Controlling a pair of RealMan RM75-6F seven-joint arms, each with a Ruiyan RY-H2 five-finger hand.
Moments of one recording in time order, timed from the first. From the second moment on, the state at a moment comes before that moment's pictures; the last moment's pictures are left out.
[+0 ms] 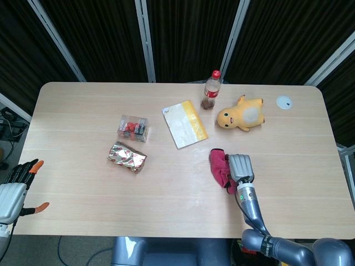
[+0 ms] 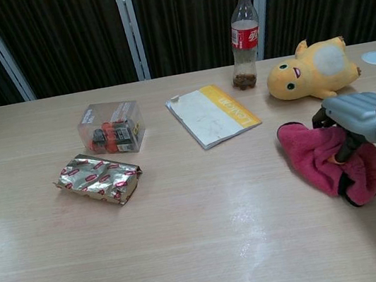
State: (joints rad) left arm -0.10 -1.04 0.02 -1.74 1.49 1.38 0.02; right arm 0.55 -1.83 0.24 -1.15 -1.01 1.08 -0.50
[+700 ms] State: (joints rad) left arm -0.10 -1.06 0.03 -1.74 1.50 1.39 0.06; right arm 0.46 -1.61 0.25 -1.15 -0.96 1.10 -0.48
